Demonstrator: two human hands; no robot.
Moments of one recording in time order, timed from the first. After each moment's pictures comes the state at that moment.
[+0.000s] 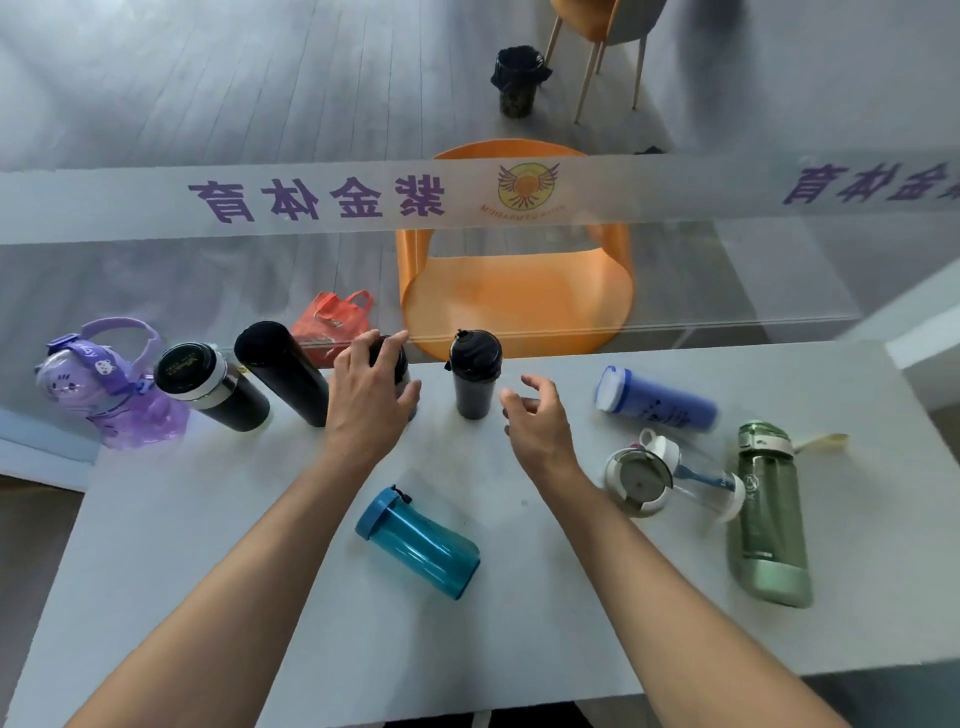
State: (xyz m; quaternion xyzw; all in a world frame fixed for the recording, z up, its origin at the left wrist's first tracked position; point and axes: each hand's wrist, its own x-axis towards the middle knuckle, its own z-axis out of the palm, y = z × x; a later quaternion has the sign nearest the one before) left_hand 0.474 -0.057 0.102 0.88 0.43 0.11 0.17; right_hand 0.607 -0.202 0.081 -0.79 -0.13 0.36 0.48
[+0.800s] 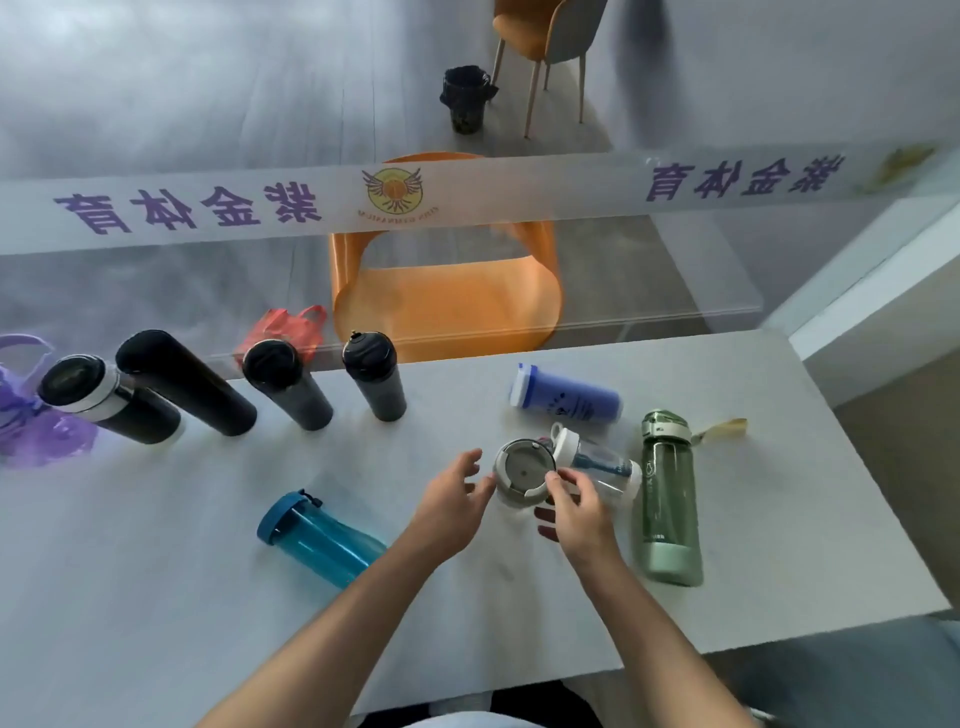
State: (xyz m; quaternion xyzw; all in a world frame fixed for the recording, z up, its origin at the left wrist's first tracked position) left_hand 0.560 -0.265 0.062 0.75 0.40 -0.03 0.53; right_hand 0.664 -0.394 0.042 -0.78 0.03 0.34 0.53
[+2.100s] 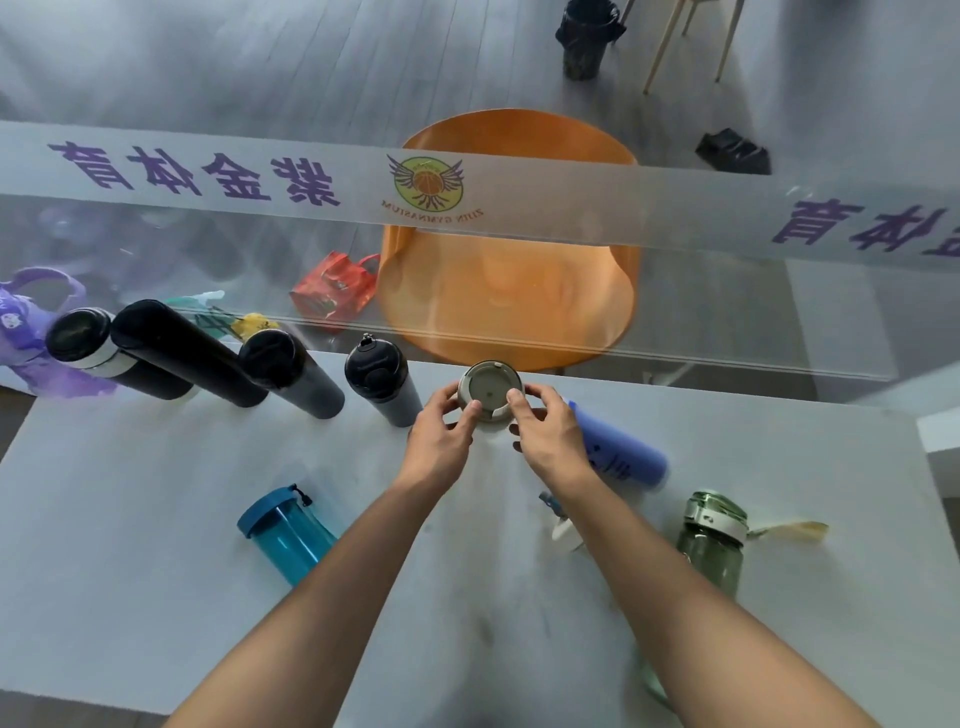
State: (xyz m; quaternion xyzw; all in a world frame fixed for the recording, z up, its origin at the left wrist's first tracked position) left_hand 0.650 -0.171 0.028 0.57 0.55 0.17 0.59; right_hand 0.776 -0.237 0.029 -0.79 -0.17 0.42 0.41
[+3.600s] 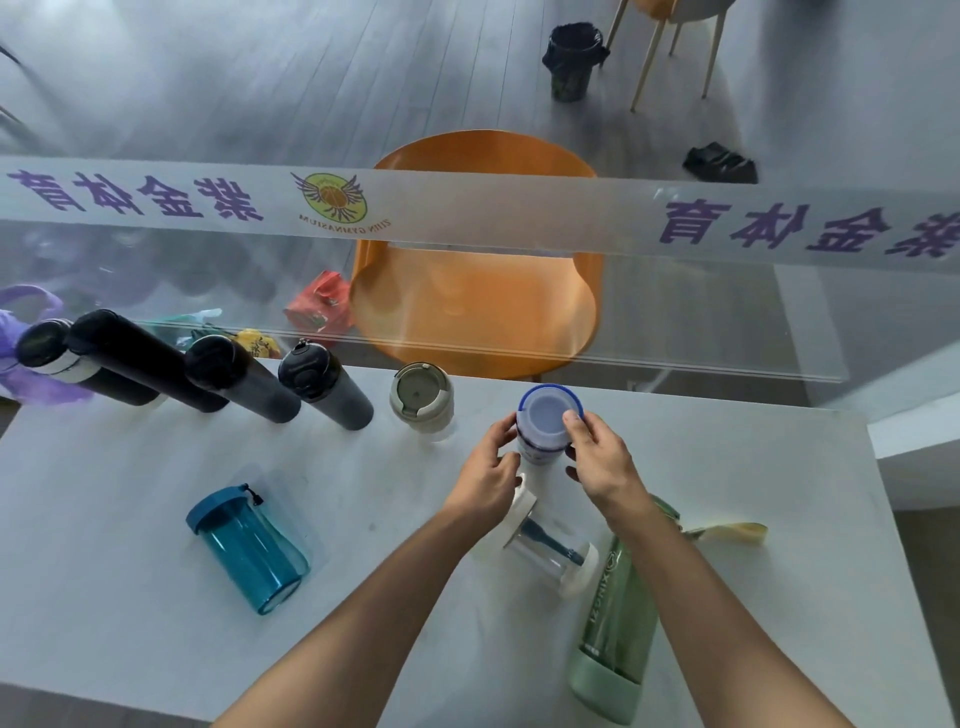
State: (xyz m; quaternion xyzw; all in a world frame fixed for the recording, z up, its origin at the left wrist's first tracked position) left_hand 0.749 -0.279 0.047 0.57 0.49 0.08 0.66; right_hand 0.887 -0.344 0.038 -0.76 -0.16 0.45 0.43
